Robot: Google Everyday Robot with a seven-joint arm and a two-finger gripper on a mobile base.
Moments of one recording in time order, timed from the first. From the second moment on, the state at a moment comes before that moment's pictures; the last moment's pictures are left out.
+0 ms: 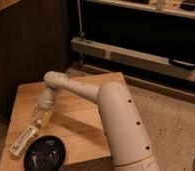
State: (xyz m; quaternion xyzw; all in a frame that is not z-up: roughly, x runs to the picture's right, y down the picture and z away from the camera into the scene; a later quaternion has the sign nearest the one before) arm -0.333 0.166 0.814 -0.40 -0.46 -0.26 0.75
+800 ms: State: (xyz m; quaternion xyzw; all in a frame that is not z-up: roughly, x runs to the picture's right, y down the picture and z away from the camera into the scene) arm -0.338 0.187 0.813 -0.42 -0.48 -0.27 0.73
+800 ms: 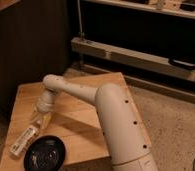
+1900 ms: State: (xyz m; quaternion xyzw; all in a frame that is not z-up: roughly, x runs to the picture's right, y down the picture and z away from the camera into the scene) arm -0.385 0.205 0.791 -0.44 -0.52 -0.28 0.67
